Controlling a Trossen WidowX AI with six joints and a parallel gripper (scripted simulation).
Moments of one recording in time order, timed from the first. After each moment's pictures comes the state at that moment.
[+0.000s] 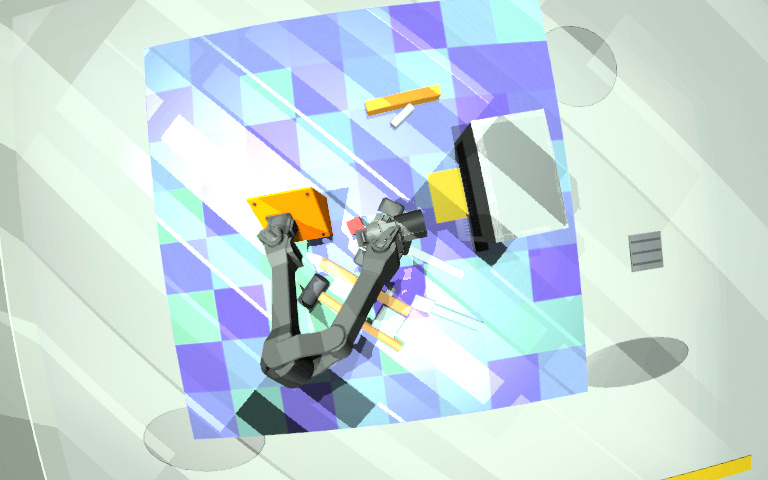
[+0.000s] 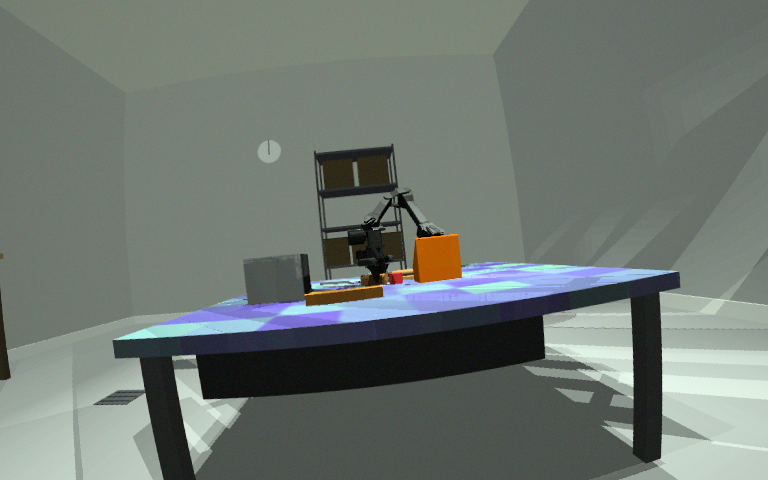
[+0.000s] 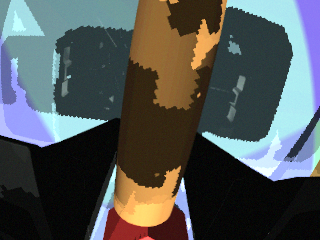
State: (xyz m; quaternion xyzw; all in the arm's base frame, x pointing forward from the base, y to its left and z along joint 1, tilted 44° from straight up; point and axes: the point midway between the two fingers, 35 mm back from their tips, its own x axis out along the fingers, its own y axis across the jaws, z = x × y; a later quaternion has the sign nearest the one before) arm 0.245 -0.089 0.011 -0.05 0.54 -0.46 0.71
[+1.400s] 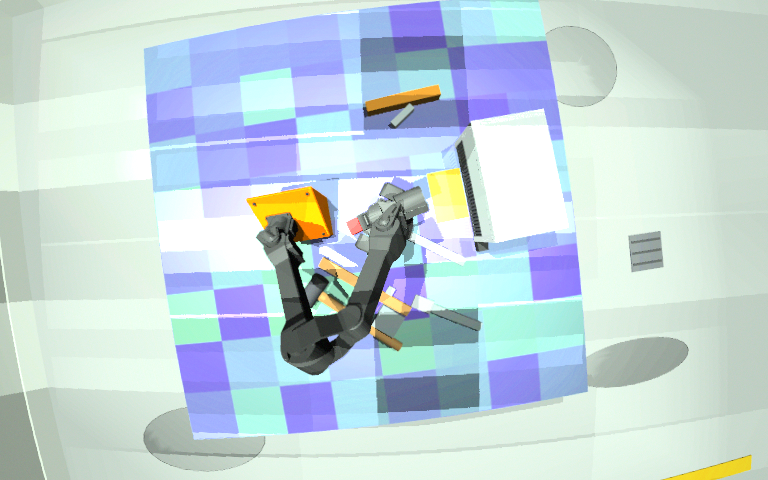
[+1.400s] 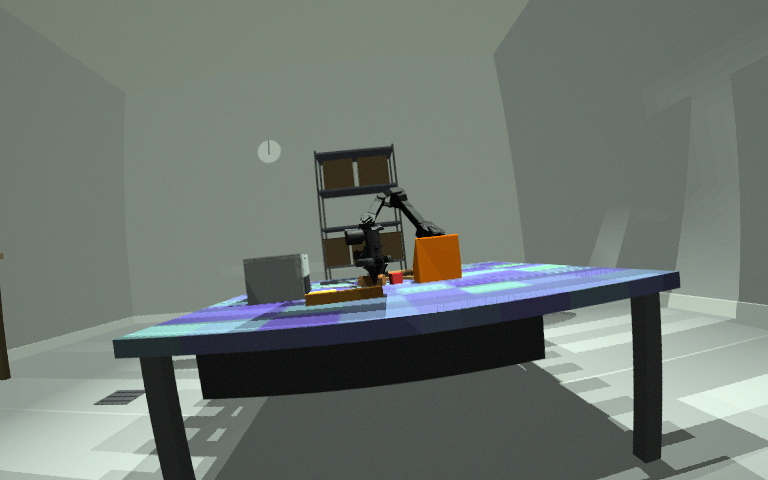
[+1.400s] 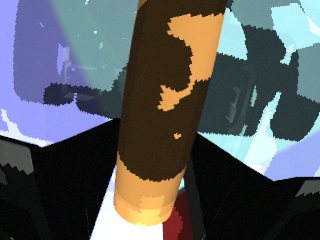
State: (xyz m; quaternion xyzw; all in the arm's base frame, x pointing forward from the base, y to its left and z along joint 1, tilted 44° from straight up) arm 0.256 -0.061 -0.016 -0.05 0.54 -0.45 0.71
